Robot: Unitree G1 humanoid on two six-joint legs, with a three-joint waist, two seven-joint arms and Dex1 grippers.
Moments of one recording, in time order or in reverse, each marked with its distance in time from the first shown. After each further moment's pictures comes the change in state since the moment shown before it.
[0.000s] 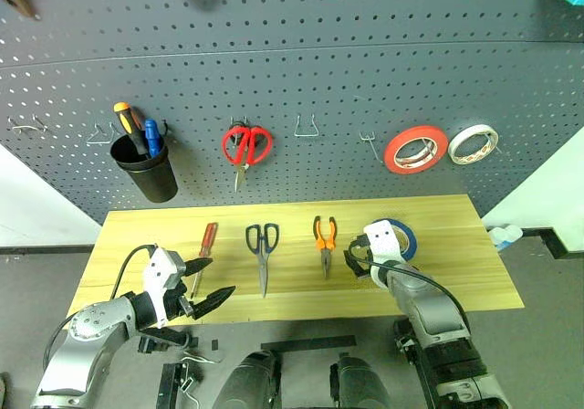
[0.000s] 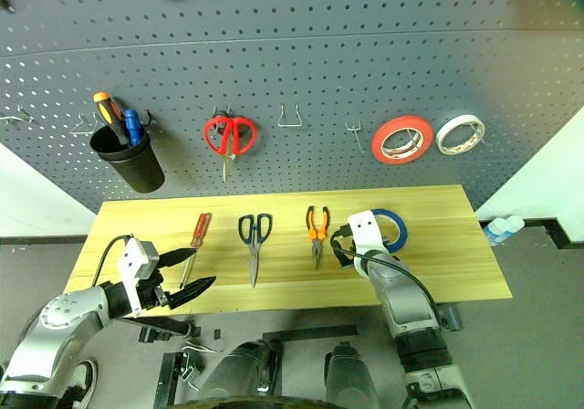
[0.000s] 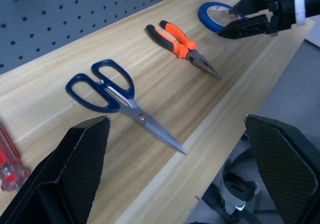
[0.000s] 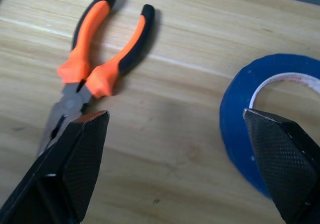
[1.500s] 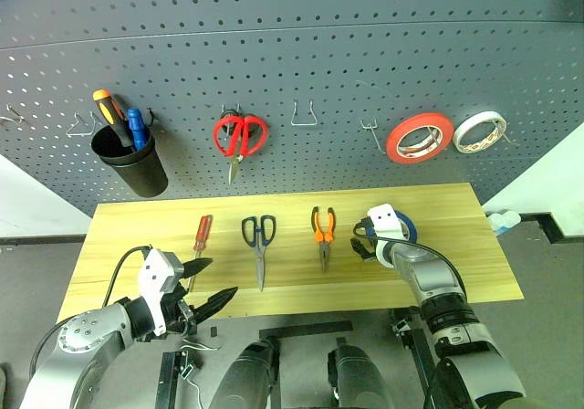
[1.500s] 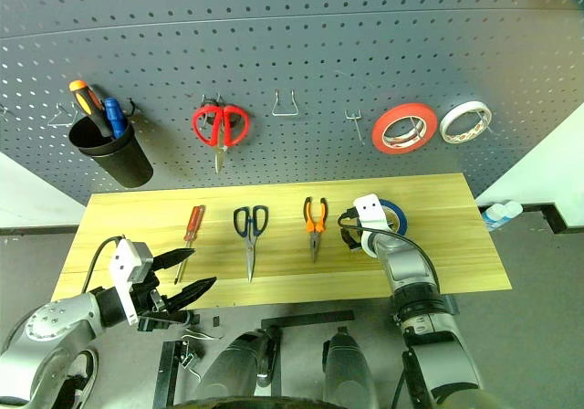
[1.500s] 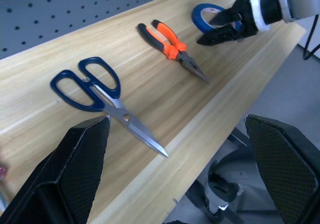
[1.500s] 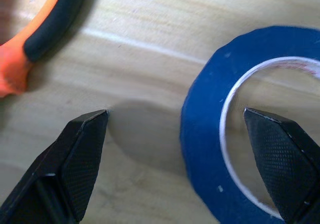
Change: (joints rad) left arm 0.089 0.008 0.044 -0.211 -0.068 0.117 0.079; right arm -0.243 -0.043 -0.042 0.347 -0.031 0.028 0.153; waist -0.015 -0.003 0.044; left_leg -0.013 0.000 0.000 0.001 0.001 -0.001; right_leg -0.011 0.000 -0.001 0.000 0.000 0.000
